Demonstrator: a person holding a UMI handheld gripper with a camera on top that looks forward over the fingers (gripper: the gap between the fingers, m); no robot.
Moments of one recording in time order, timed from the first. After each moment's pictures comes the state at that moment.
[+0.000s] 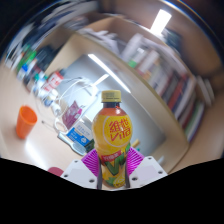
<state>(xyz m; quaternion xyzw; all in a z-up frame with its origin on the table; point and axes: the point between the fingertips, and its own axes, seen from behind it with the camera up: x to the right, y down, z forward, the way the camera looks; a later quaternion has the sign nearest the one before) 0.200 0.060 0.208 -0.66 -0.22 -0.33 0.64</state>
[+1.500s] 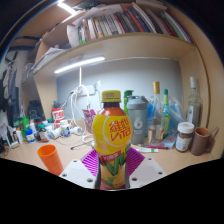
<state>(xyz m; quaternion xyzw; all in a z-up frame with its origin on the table) 0.168 0.084 0.094 -0.77 0.01 0.05 0.64</state>
